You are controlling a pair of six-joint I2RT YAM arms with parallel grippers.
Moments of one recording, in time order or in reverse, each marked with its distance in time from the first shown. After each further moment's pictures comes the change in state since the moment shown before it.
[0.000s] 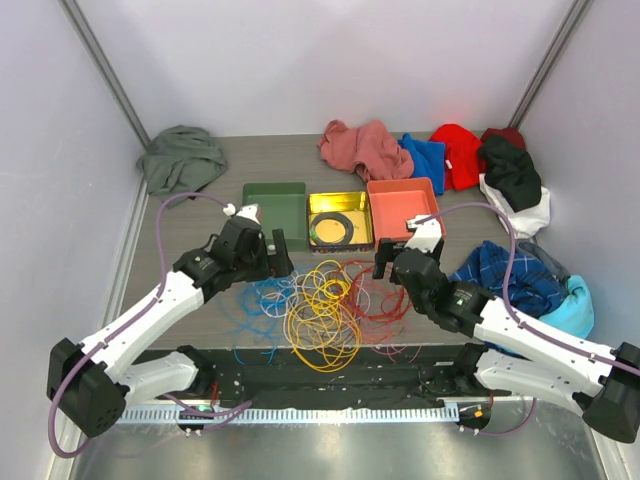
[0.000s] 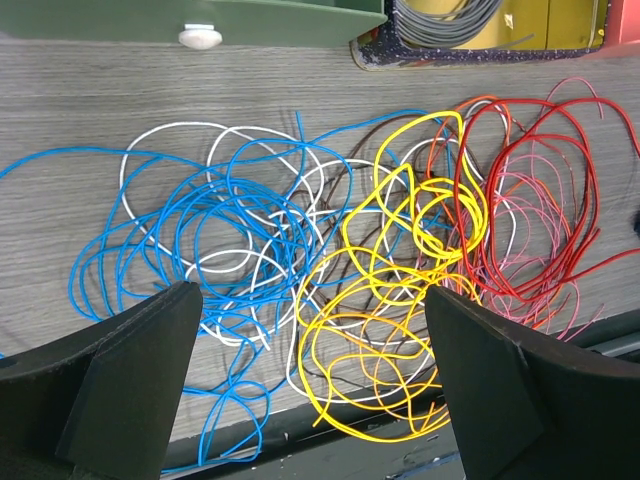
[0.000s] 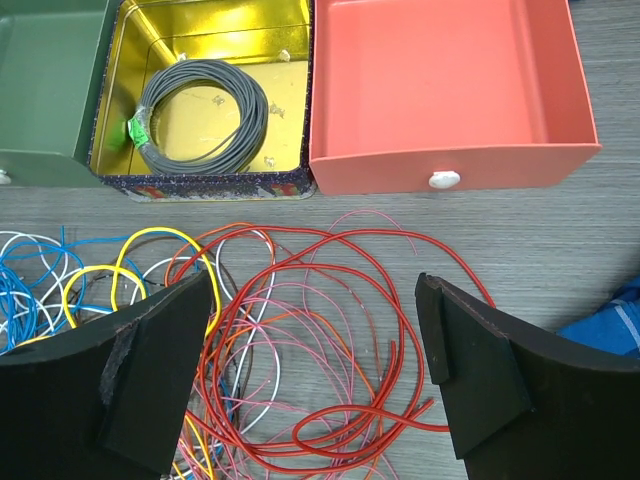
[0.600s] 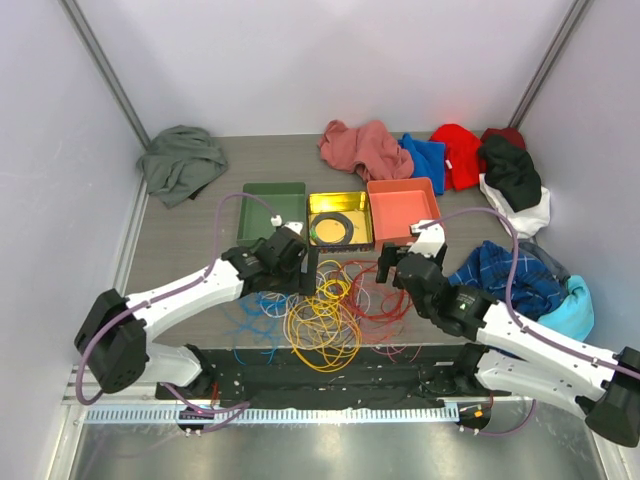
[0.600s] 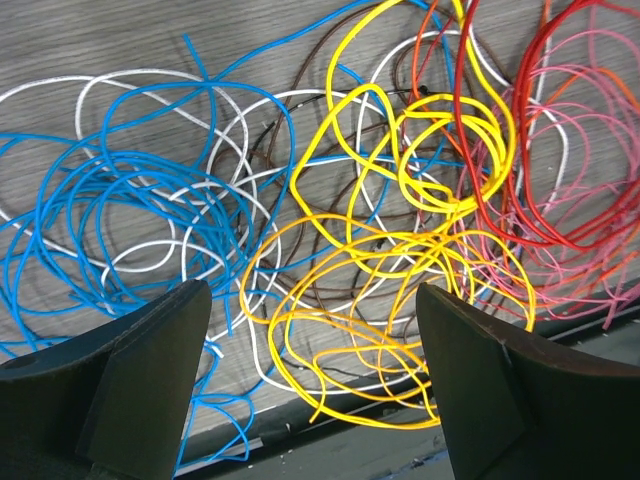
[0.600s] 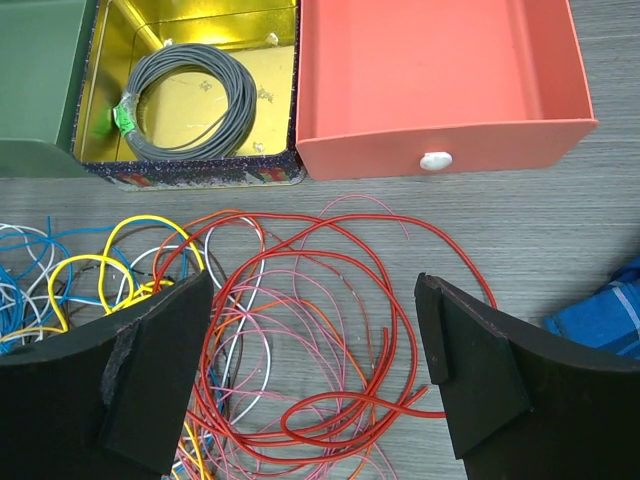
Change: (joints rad) left arm -0.195 0.233 0.039 0.034 -0.027 0.023; right arm 0.000 -0.031 -0.039 -0.013 0.000 0.025
